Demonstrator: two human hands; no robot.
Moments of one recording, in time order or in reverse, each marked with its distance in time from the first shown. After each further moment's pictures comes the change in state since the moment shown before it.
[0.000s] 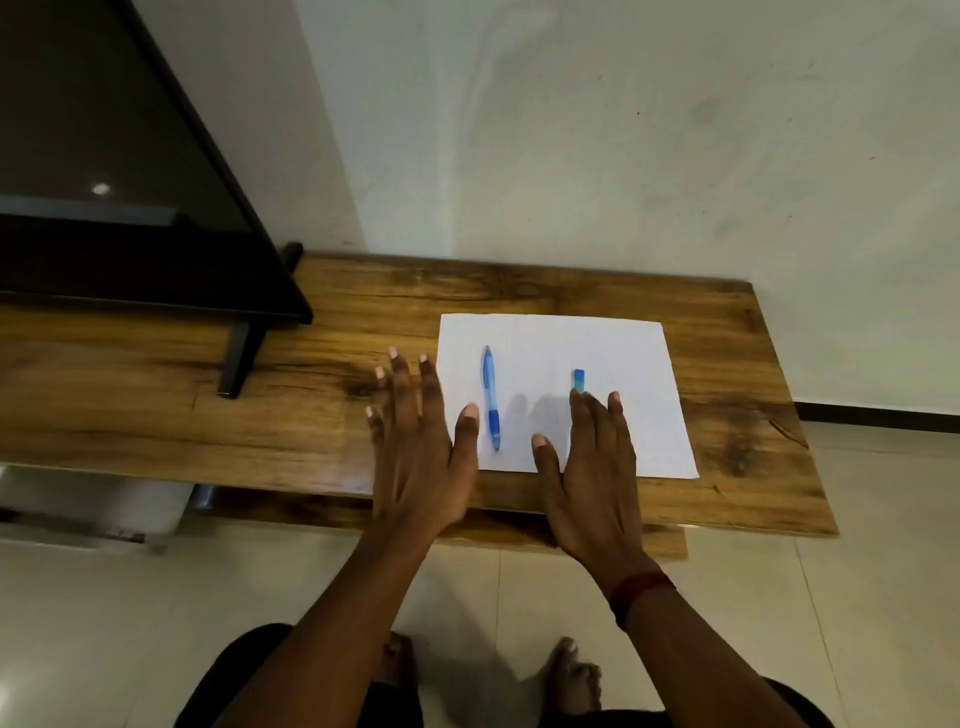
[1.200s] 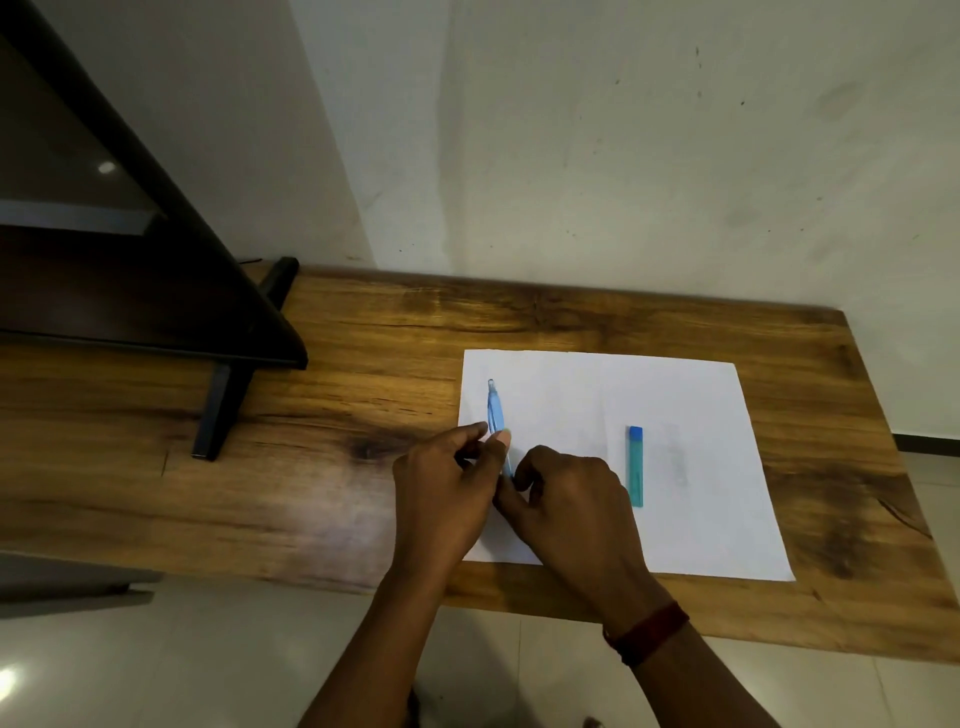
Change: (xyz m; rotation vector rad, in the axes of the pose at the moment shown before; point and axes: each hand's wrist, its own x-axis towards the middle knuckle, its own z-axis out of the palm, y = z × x) left_hand 0.061 -0.004 0.010 -0.562 -0.041 -0.206; right_hand 0.067 -0.039 0.035 0.073 -0.201 -0.169
